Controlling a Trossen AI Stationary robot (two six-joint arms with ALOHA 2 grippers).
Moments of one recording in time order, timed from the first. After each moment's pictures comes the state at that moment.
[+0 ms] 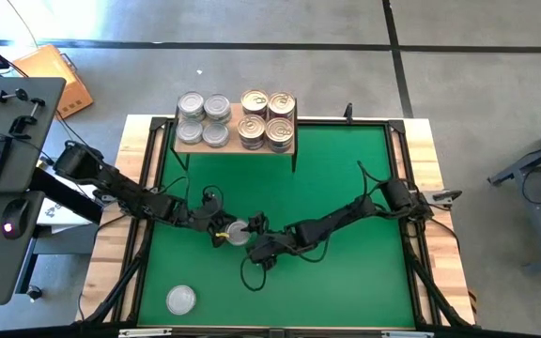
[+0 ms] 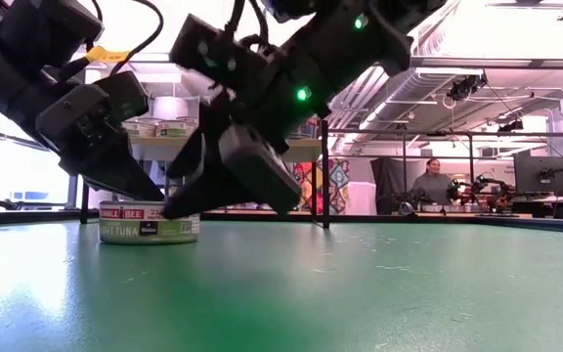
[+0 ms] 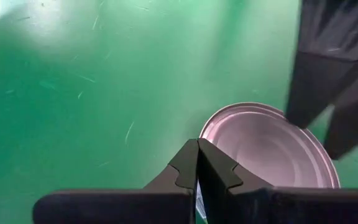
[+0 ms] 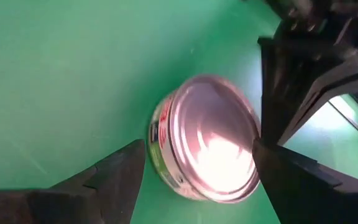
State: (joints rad) left arm -0.33 1.39 0.32 0.34 -0.43 -0.57; right arm 0.31 2.19 1.44 0.04 0.41 -0.44
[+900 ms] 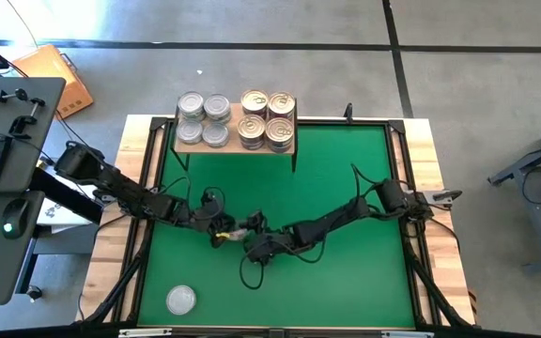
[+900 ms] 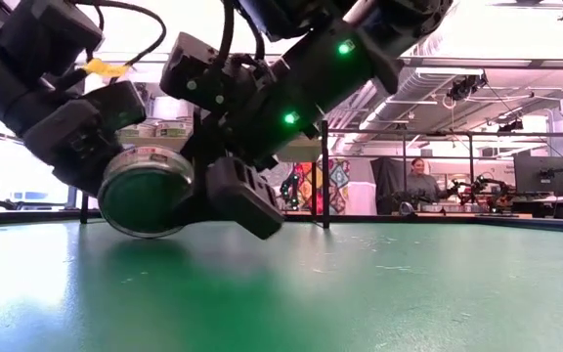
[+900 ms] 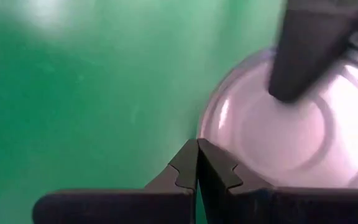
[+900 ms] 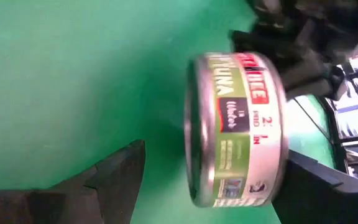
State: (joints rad) left arm -0.33 1.39 0.31 0.31 -0.41 -0.54; right arm 0.29 2.24 1.44 0.13 0.50 -0.56
